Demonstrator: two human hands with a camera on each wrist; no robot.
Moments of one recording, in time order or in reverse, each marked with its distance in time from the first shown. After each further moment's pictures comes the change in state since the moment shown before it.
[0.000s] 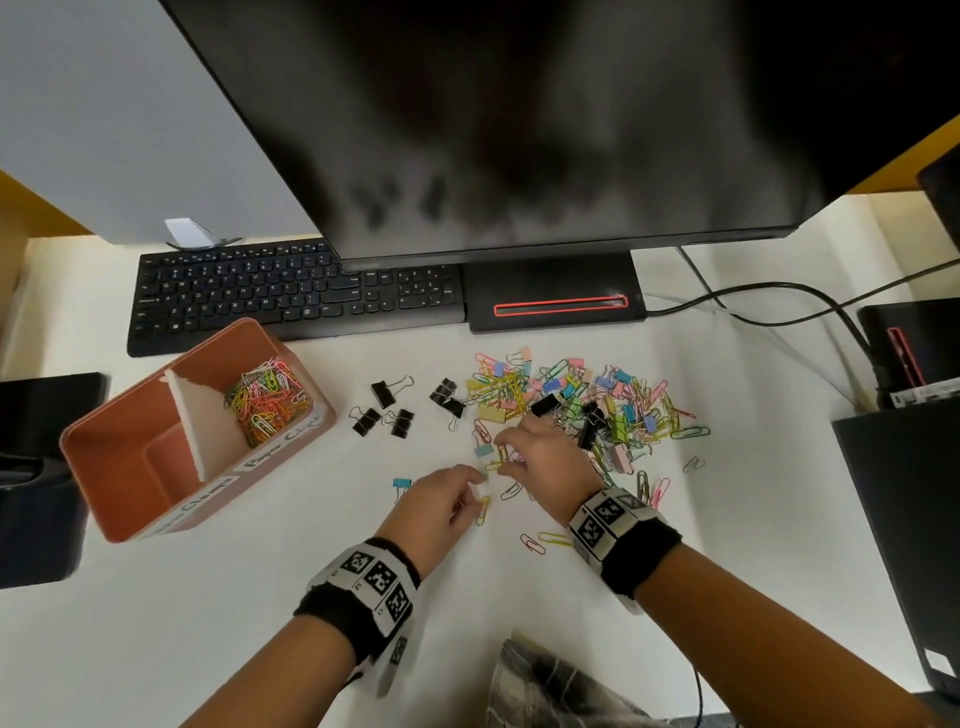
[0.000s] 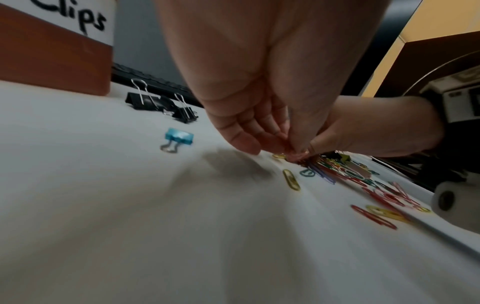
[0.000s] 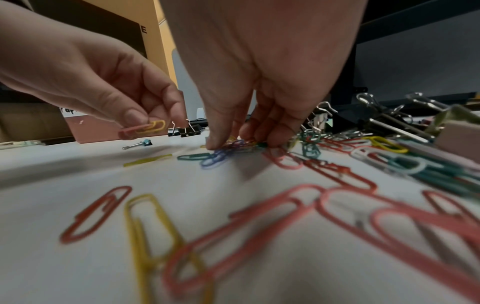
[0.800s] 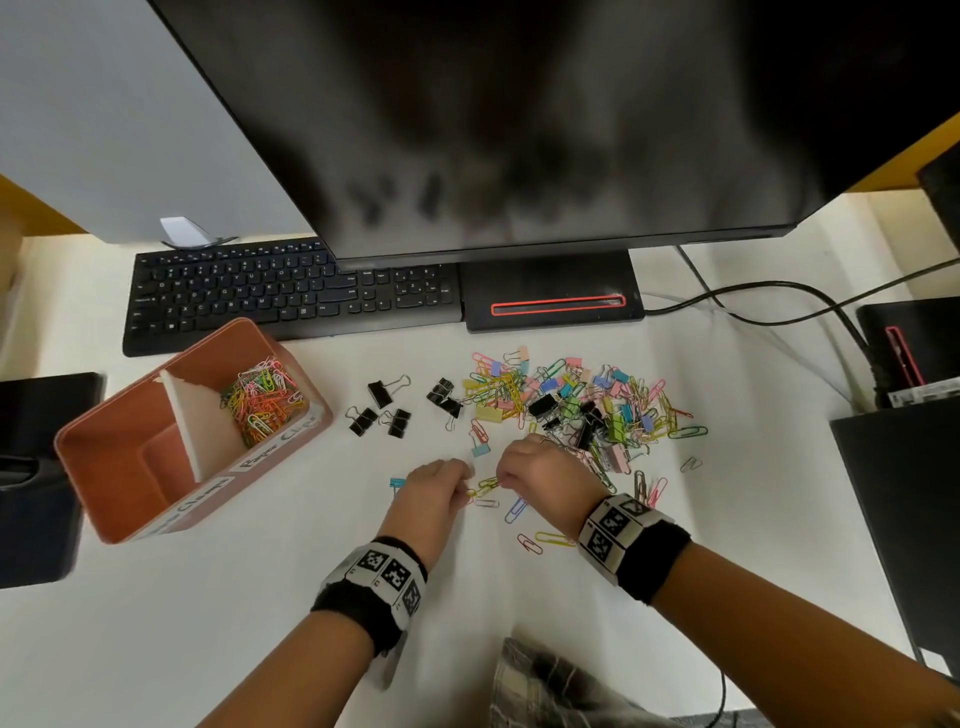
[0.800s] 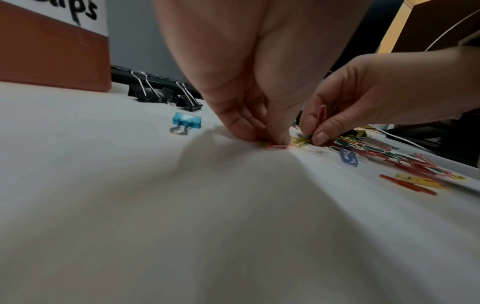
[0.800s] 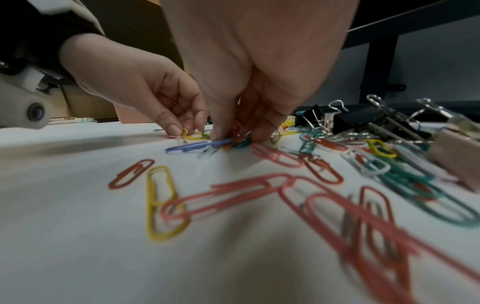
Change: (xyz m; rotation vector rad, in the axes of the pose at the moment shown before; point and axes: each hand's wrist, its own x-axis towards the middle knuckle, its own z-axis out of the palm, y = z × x) left_hand 0.008 -0.007 0.013 0.080 0.144 -0.041; right_hand -0.010 0.011 0.005 -0.097 -0.082 -0.229
